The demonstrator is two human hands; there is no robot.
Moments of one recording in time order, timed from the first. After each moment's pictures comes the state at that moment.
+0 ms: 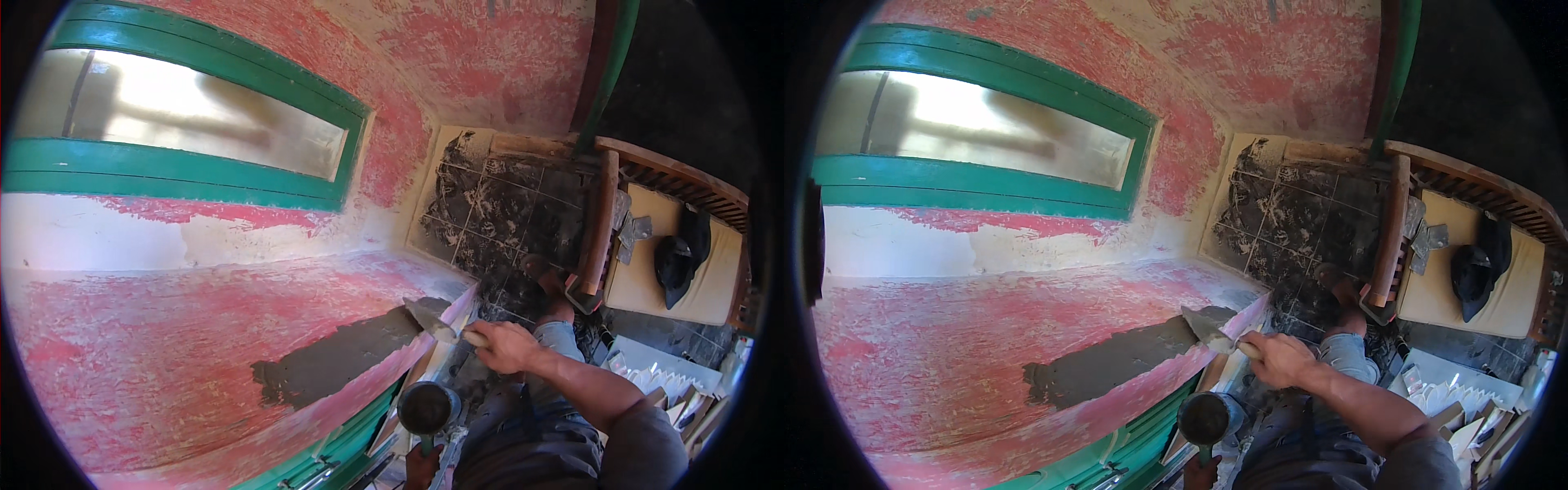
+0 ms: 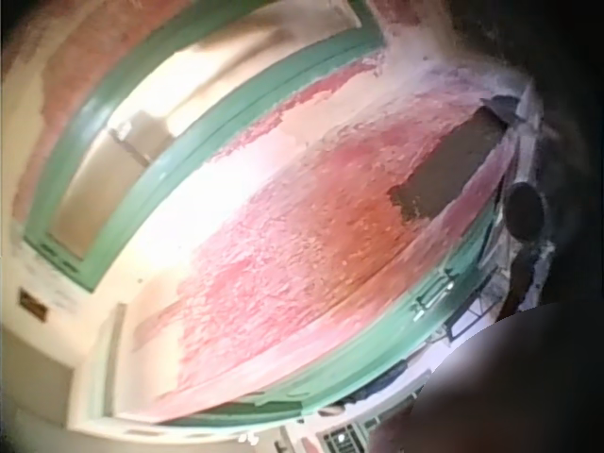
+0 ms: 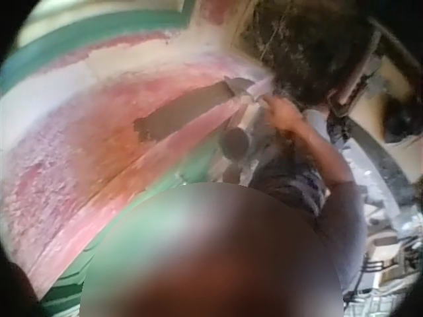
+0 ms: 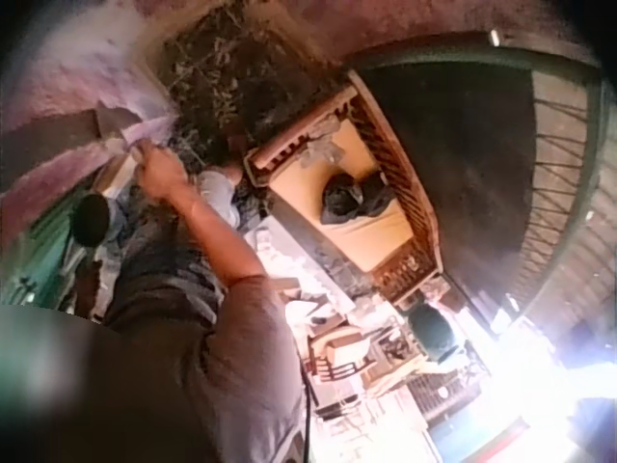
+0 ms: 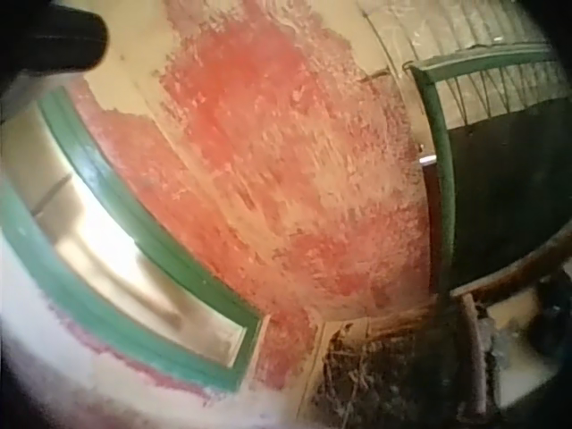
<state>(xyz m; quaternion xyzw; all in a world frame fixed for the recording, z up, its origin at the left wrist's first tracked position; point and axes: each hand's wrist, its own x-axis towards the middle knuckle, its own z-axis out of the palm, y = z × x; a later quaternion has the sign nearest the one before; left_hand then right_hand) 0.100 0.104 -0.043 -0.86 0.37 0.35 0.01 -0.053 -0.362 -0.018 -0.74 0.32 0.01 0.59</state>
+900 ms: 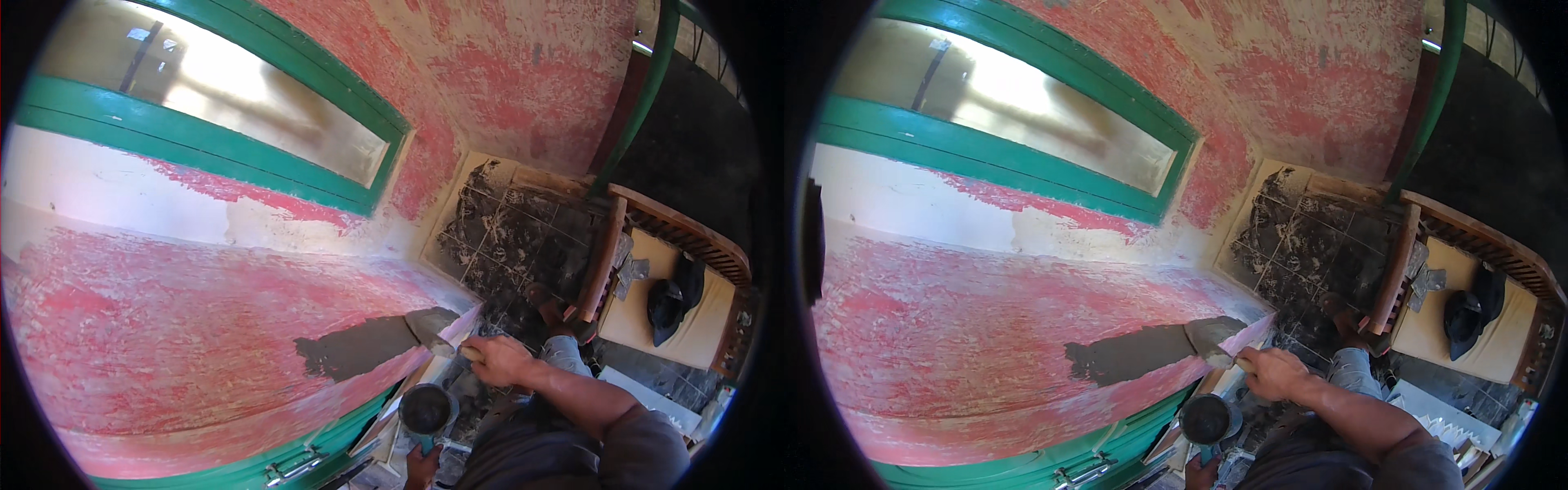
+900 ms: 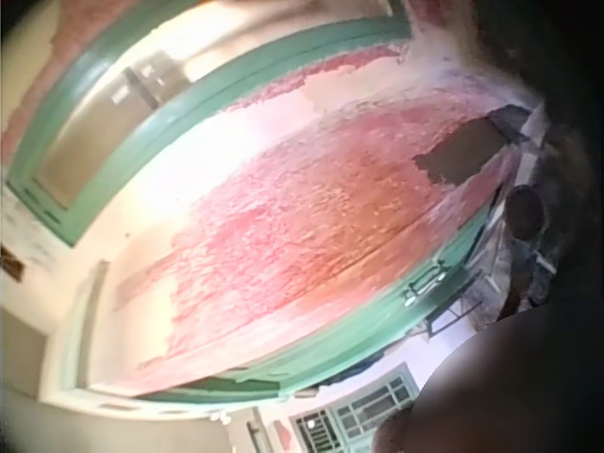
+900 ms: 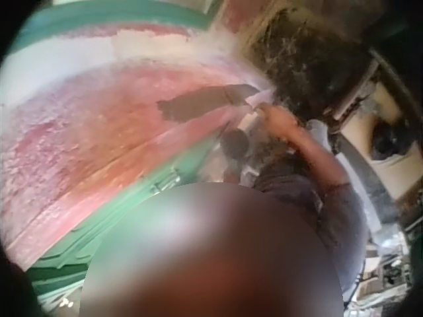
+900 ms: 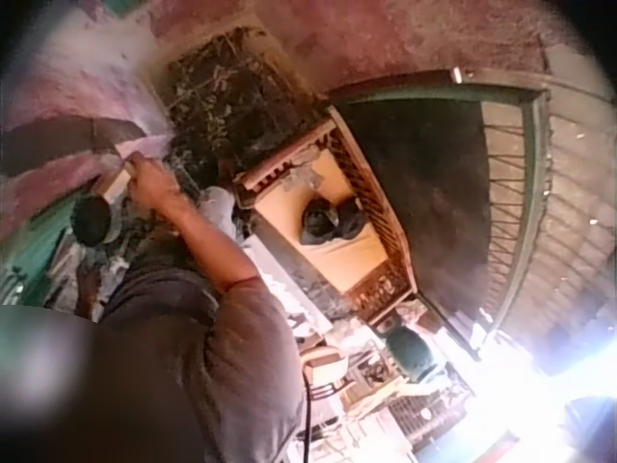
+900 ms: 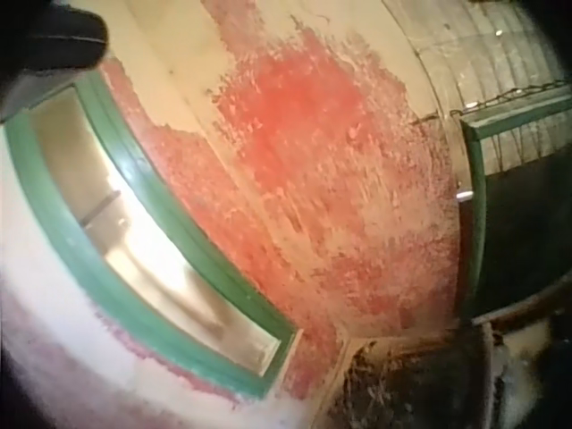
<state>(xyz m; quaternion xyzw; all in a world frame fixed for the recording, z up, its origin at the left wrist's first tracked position) 0.069 0.098 -0.038 -0.90 0.24 0.37 -0.08 -0.036 -0.372 0.057 -0.77 0.27 0.03 0.59</state>
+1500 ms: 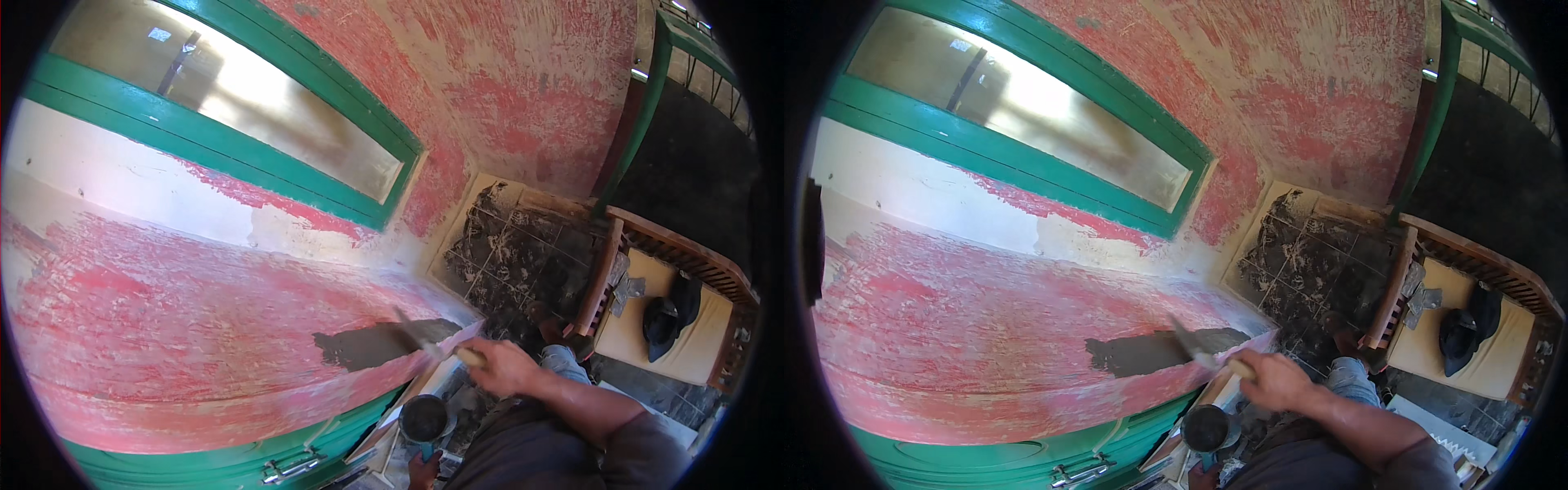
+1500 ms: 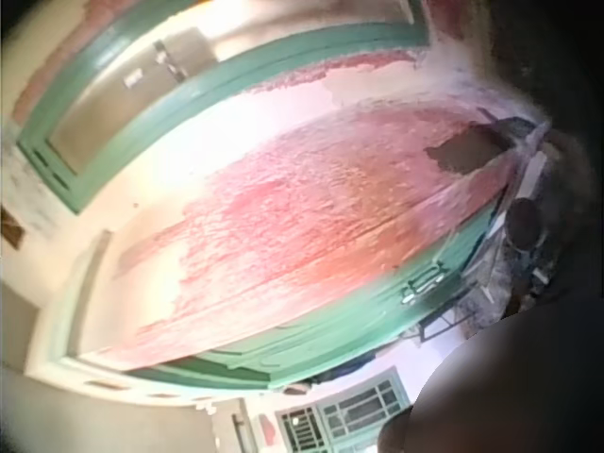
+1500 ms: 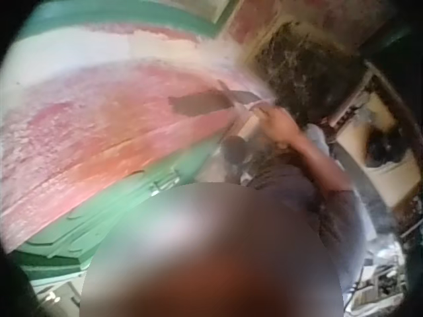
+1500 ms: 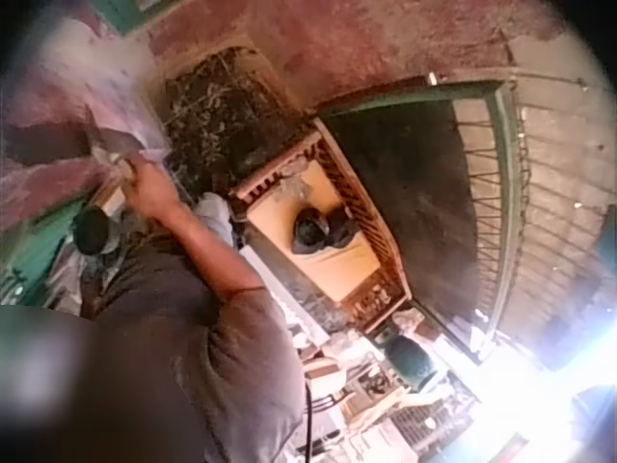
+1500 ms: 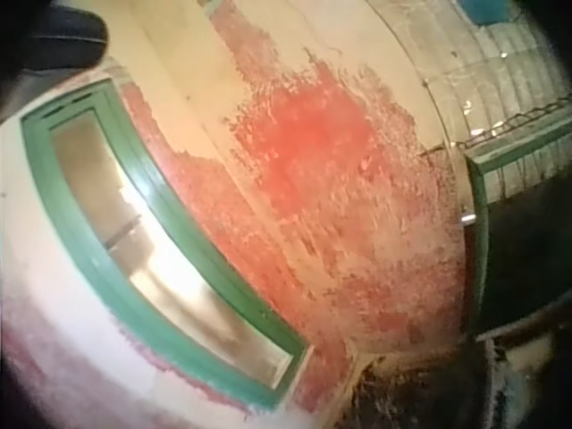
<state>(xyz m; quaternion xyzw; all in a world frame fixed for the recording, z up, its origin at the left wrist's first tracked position) 0.054 0.130 -0.063 -0.82 0.56 0.12 0.00 -0.055 -0.387 0.123 -0.73 0.26 0.00 0.64</state>
